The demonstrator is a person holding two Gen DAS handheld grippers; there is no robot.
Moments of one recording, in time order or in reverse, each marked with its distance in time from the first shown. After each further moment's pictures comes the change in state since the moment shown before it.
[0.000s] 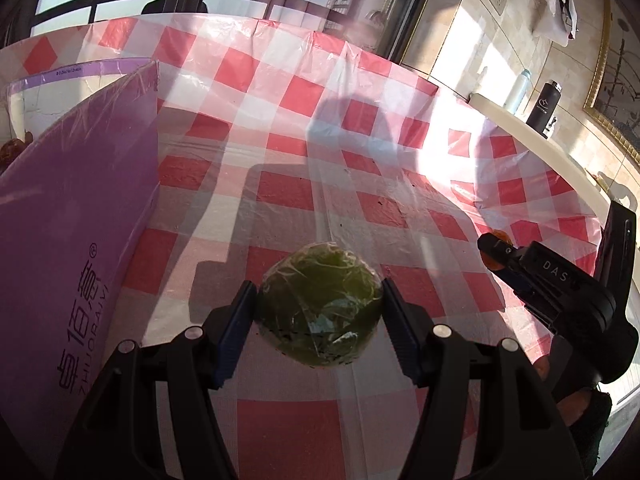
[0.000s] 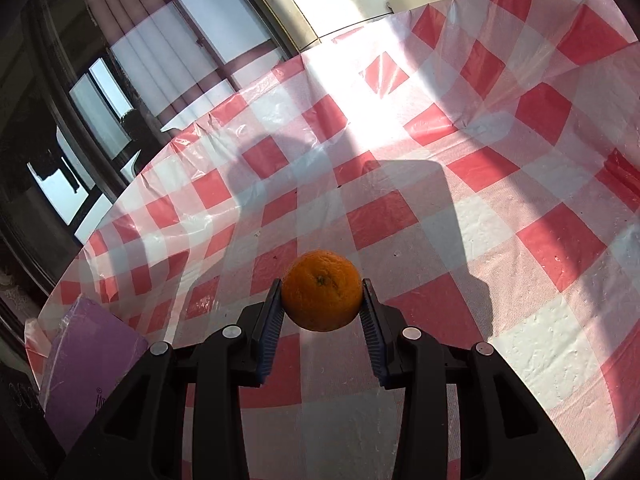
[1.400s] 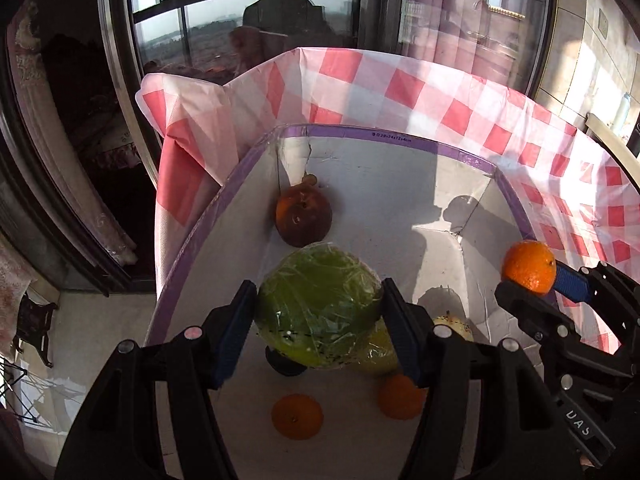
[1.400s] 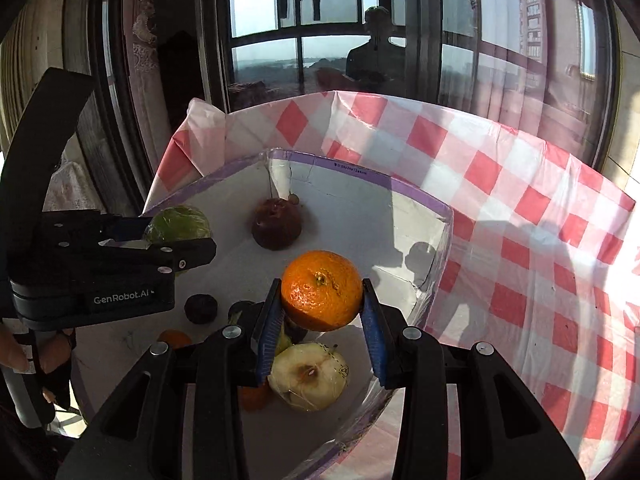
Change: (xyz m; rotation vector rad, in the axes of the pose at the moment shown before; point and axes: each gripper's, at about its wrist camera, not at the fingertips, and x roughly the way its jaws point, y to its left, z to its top) left arm -0.142 0.208 0.082 -0.030 0.142 0.395; right arm -0.005 0.334 -0.097 -0.842 0.248 0.270
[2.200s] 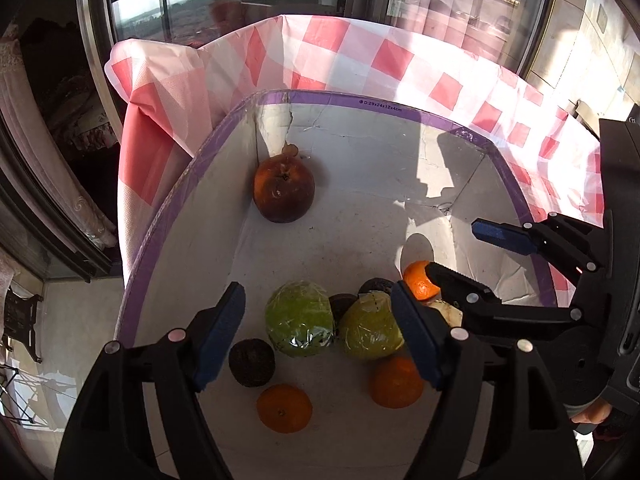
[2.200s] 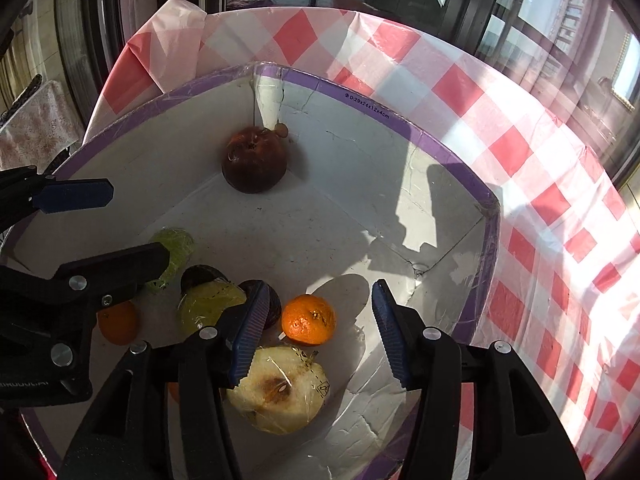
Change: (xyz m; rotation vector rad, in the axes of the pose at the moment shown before) left arm 0.015 0.001 0.000 -0.012 0.076 -0.081; right arm 0.059 0.005 0.014 -0.122 0.254 -0.068
